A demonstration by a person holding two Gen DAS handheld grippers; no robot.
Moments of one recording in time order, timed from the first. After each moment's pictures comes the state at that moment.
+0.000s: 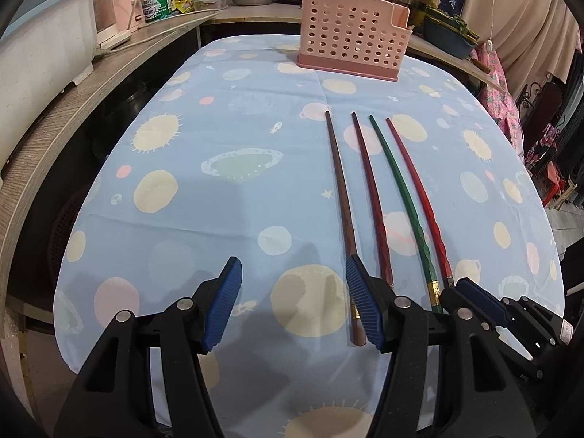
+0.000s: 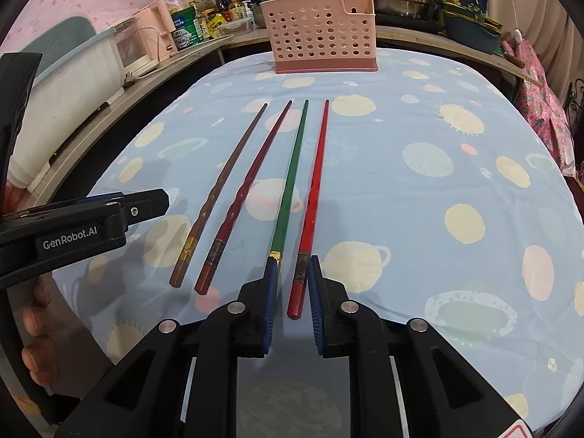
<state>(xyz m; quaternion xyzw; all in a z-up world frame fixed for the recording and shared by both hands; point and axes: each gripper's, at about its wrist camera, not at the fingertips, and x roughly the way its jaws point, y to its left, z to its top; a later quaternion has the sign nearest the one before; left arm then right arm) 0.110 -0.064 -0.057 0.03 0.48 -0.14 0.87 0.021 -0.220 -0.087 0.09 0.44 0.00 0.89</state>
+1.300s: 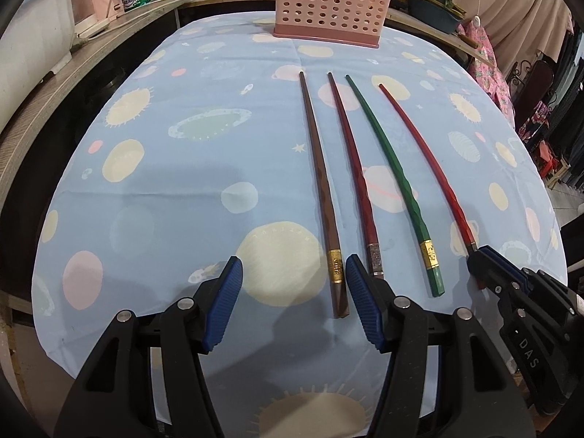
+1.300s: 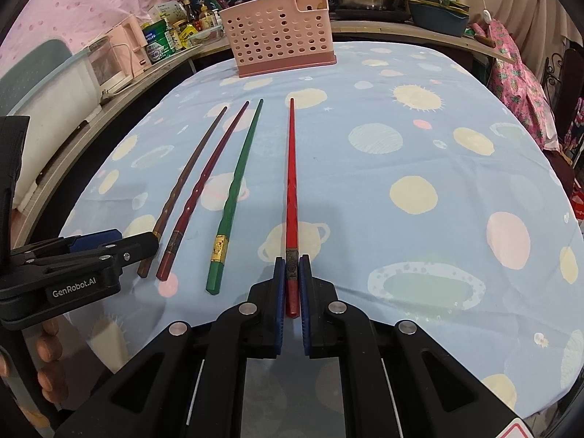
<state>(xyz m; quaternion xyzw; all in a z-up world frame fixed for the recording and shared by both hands) 0.094 -0.079 -0.082 0.05 0.50 -0.17 0.85 0.003 -0.251 -0.092 0.12 0.44 -0.04 0.89</state>
